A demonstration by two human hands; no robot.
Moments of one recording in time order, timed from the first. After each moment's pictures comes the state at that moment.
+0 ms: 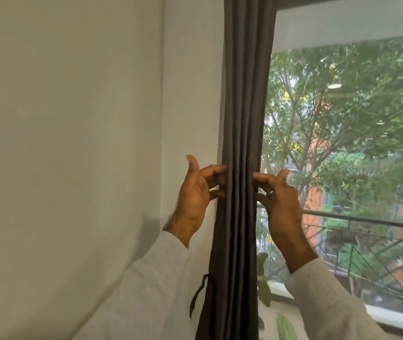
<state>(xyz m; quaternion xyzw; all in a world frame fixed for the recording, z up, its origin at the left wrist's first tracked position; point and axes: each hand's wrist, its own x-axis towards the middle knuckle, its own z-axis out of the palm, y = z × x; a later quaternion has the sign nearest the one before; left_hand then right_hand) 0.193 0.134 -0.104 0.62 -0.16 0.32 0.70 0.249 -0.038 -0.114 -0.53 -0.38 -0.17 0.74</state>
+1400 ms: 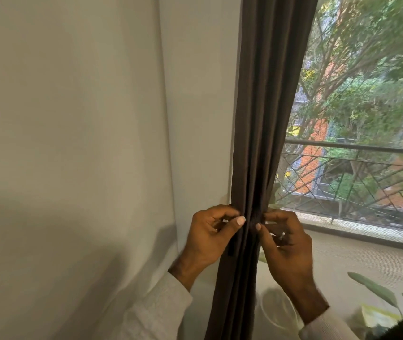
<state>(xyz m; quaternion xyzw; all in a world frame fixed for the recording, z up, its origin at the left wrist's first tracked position) 0.149 0.140 -0.321 0.72 -0.09 0.32 0.61 0.192 -0.034 -0.337 -0.67 -0.30 -0.24 0.64</state>
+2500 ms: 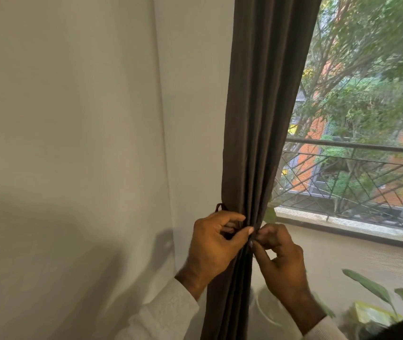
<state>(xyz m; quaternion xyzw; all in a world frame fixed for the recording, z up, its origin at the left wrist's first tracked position) 0.151 0.116 -0.337 0.78 -0.05 0.39 0.49 0.198 -0.046 -0.370 -0.73 -0.30 -0.21 0.58</state>
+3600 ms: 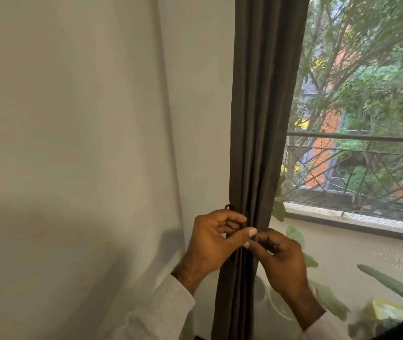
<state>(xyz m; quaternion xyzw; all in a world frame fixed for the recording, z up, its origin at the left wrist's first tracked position) 0.116 0.119 -0.329 0.75 -0.05 0.30 0.58 0.187 -0.042 -0.387 -0.68 -0.32 -0.12 0.65</state>
